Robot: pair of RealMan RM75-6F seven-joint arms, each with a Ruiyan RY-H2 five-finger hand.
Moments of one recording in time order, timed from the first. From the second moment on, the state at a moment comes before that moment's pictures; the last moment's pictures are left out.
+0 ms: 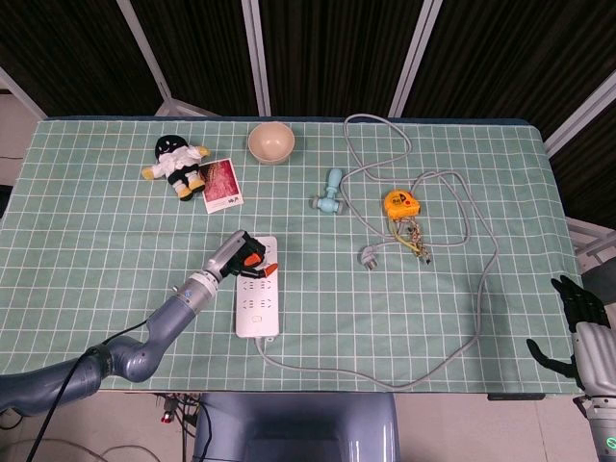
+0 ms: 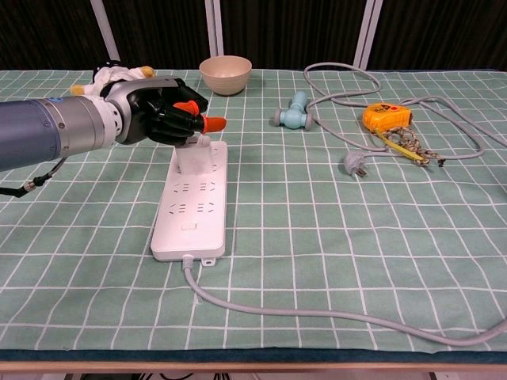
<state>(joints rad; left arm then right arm) -0.79 -1.62 -0.35 -1.34 1.15 0.61 -0.66 0.04 -1.05 0.08 -1.68 -1.44 1.45 0.22</state>
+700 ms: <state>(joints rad) -0.77 -1.60 -0.38 -1.39 1.17 0.75 -0.63 0.04 -1.06 0.08 -1.67 -1.45 1.45 0.22</state>
